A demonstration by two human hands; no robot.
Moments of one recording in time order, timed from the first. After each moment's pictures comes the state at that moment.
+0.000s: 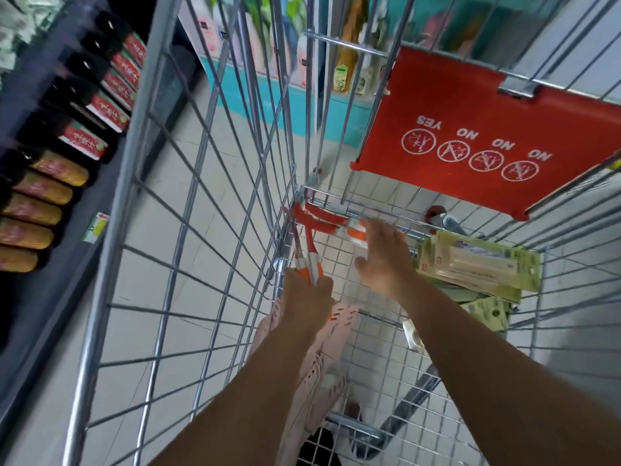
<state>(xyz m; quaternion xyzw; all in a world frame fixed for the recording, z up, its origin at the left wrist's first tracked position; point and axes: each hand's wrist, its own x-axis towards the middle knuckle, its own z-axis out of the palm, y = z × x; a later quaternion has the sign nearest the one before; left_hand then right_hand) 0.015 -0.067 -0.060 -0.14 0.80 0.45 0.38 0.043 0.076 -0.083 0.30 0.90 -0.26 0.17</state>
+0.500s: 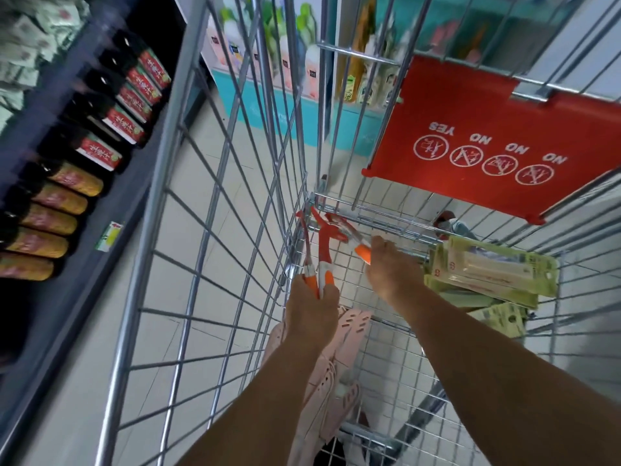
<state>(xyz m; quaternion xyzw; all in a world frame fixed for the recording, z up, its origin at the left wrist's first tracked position) 0.017 -0.077 -0.055 -0.08 0.84 0.43 0.33 0.037 0.068 -0.096 0.30 0.92 -0.14 0.22</state>
